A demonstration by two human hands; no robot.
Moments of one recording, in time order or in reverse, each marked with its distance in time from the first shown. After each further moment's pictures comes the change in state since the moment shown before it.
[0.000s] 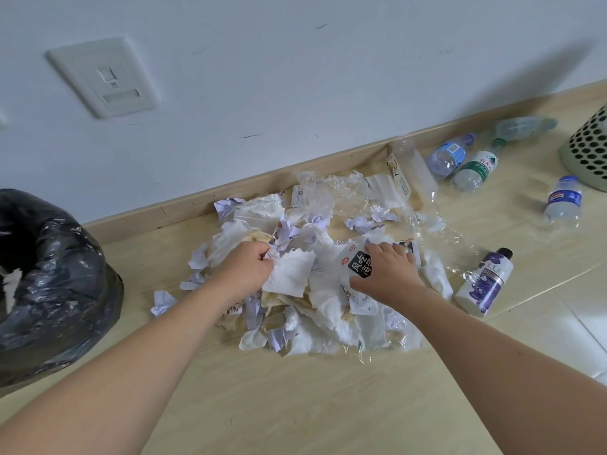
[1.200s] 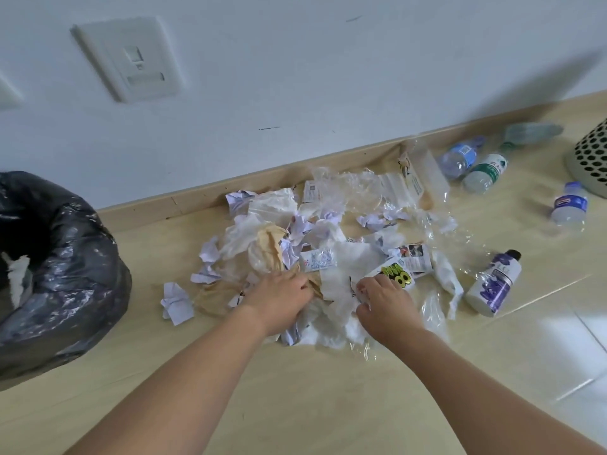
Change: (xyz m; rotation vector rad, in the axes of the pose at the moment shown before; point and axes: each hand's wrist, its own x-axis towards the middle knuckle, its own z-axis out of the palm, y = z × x) left_hand -0.019 -0.025 0.037 1.093 -0.150 0.615; right_hand -0.046 -0.033 0.040 0.045 -0.016 -0.033
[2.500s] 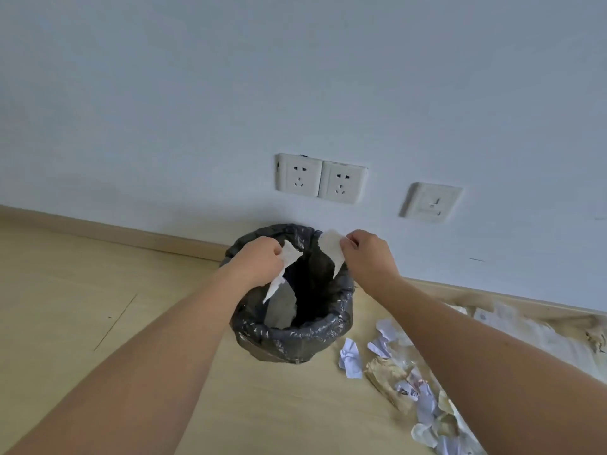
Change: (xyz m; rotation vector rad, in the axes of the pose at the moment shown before) left_hand -0.320 -0.236 -0.068 -0.938 0.376 -1.032; right_hand -0.001 -0.416 -0.111 0.449 0.123 -0.472
